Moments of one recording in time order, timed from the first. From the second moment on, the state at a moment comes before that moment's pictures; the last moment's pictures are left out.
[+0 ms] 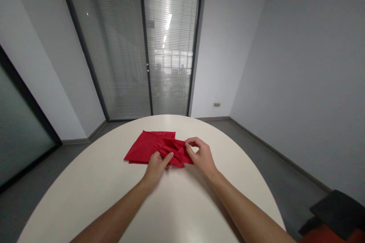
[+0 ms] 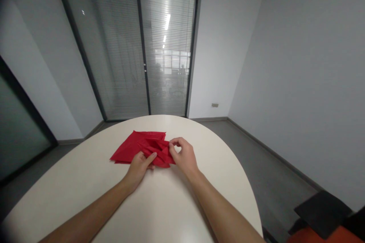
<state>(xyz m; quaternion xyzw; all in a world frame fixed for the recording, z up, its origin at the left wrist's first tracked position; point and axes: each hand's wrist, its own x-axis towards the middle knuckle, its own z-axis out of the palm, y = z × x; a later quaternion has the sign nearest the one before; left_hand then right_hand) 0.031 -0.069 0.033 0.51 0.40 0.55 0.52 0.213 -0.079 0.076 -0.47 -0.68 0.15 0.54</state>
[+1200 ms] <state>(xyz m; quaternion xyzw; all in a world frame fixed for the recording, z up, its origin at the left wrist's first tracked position) 0.020 -0.082 0.034 0.67 0.34 0.61 0.26 0.222 -0.089 0.087 -0.36 -0.84 -0.08 0.40</state>
